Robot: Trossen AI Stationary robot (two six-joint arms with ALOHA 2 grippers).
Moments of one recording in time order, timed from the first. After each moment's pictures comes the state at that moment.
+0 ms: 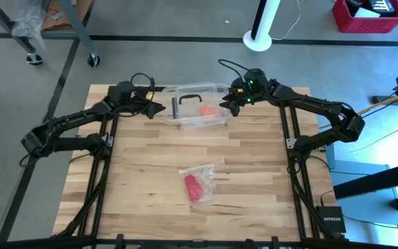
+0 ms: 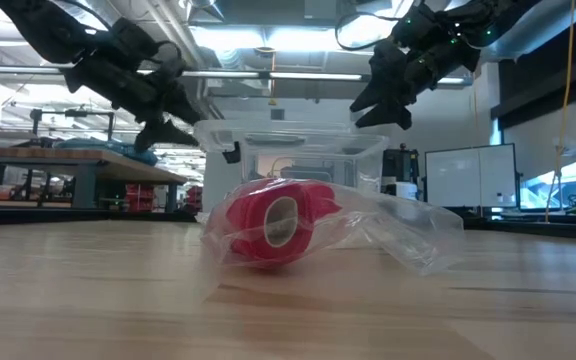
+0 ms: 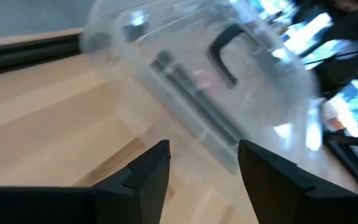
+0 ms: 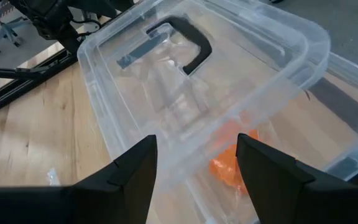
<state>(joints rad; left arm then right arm) 0.80 1.05 0.51 0.04 0.43 -0.44 -0.64 1.36 0.97 -0.21 -0.43 0.13</state>
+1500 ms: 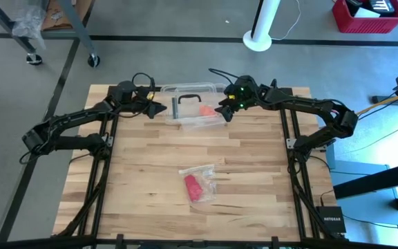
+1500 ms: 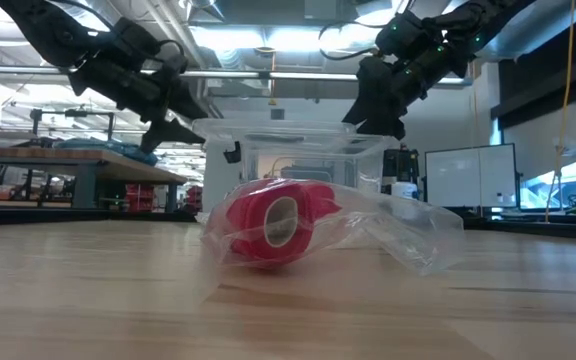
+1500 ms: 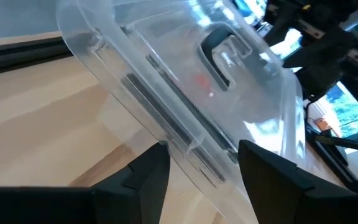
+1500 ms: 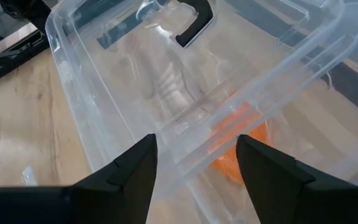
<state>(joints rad) 0.77 1.09 0.51 0.12 0.46 -0.47 -0.53 1.45 0.97 -0.18 -0.30 0.17</state>
